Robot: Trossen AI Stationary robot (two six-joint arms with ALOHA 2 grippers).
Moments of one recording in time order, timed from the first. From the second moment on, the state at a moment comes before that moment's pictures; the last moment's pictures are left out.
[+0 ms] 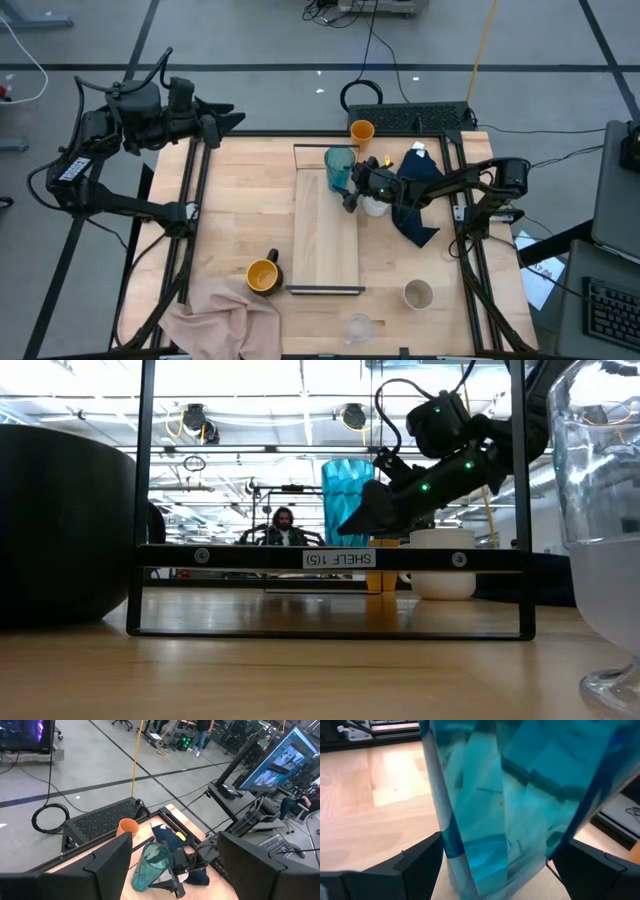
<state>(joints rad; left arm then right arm) 0.28 1.09 1.75 -0.92 -0.23 -0.55 -0.22 1.68 0.60 0.68 0.29 0.07</state>
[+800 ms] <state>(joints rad) 0.28 1.09 1.75 -0.92 -0.23 -0.54 -0.19 1.68 0.60 0.61 0.32 0.07</state>
